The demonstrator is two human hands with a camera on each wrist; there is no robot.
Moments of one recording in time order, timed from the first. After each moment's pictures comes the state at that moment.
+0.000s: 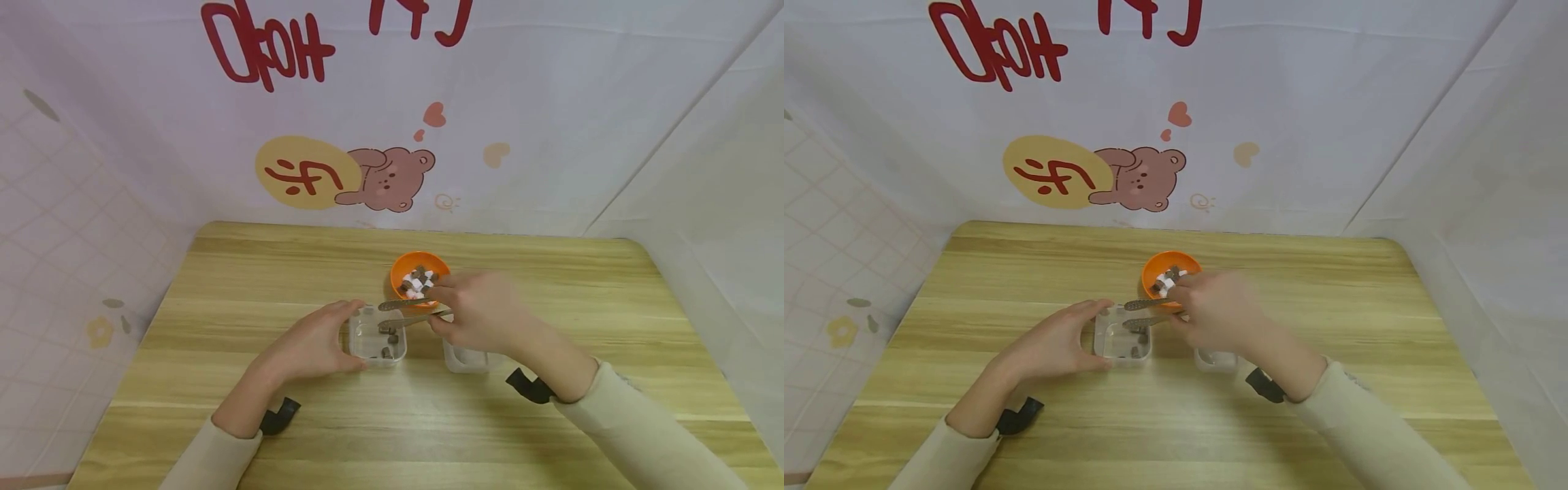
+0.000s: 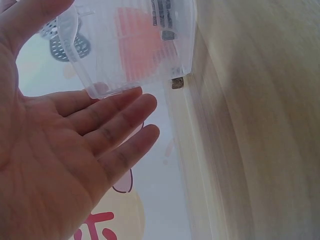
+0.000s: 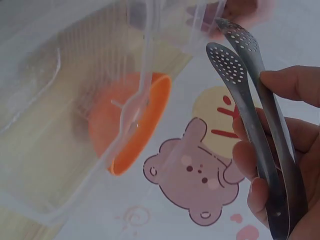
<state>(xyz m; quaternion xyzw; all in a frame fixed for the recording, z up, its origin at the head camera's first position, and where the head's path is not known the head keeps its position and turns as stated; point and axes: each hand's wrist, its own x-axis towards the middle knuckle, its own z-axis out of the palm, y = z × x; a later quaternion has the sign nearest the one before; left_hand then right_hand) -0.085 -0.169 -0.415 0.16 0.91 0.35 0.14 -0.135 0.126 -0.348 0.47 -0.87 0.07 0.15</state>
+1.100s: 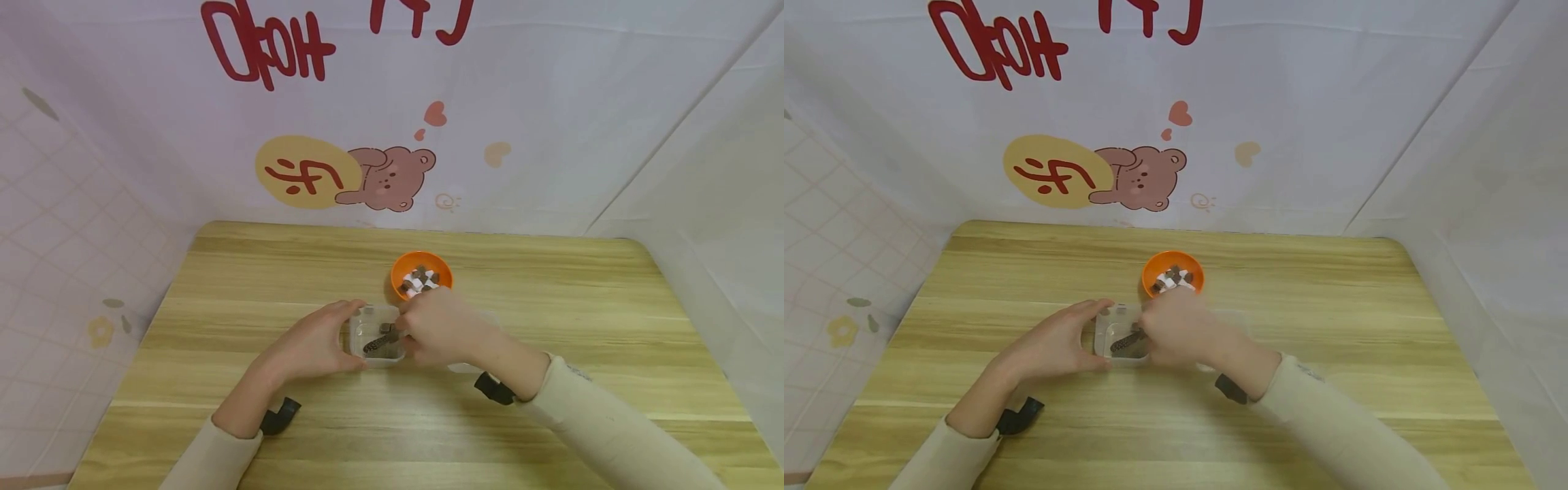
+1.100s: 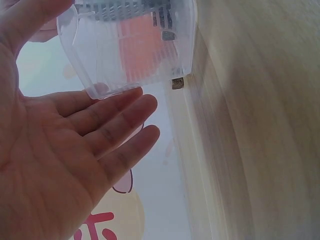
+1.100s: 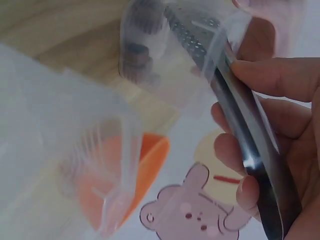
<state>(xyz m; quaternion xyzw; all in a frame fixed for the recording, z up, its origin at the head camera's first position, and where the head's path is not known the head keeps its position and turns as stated) -0.085 -0.169 -0.415 0.16 0.91 0.35 0.14 -0.129 0.080 -0.362 0.53 -0.85 0.02 0.03</state>
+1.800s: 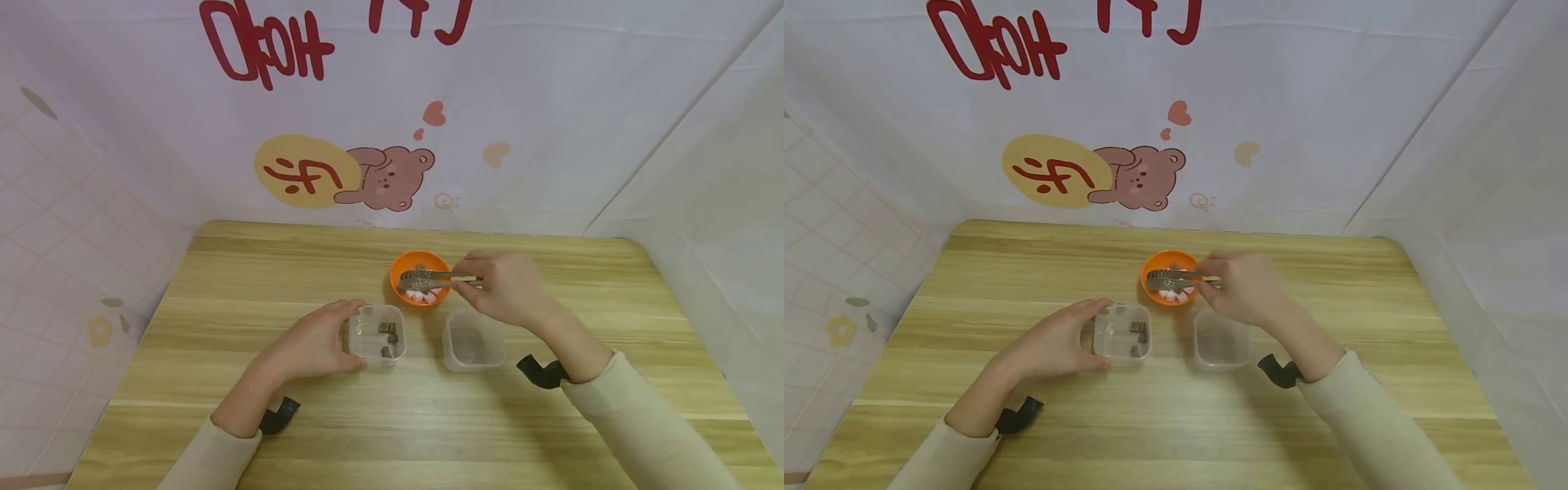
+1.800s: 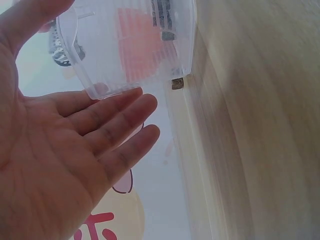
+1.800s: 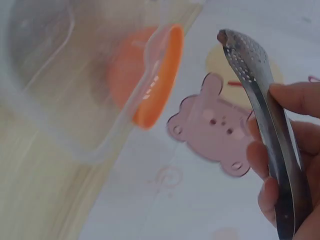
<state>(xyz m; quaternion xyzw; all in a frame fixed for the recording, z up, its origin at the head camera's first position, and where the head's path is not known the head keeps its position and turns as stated) -0.085 -0.168 -0.415 0.16 0.91 0.35 0.15 -0.164 0.158 -0.351 0.42 -0.88 0.18 0.16</state>
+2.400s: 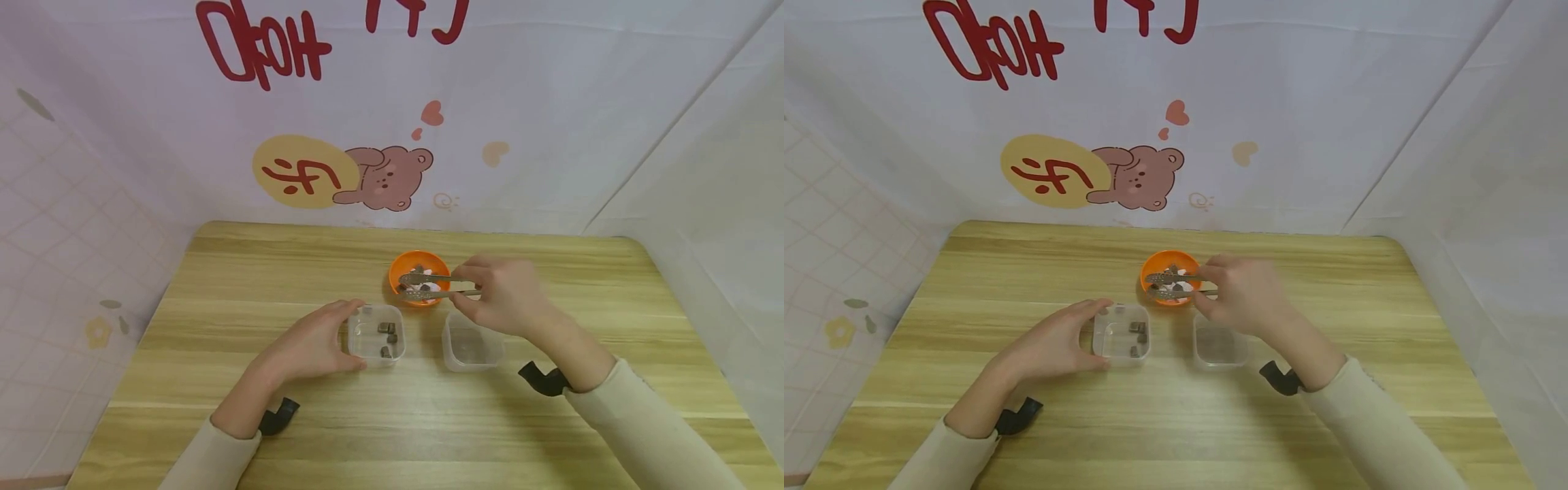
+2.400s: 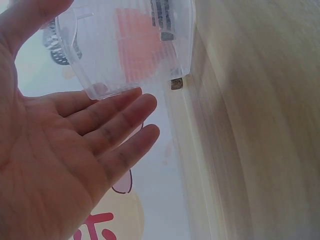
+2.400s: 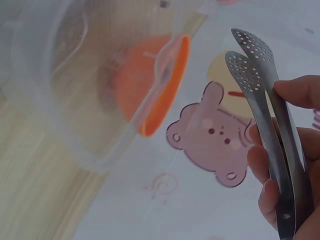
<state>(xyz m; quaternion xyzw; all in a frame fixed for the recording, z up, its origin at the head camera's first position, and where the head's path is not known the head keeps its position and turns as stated) -0.086 -0.167 -0.416 0.15 0.91 0.35 0.15 -0.154 0.159 -0.355 0.42 -0.87 0.15 0.20</state>
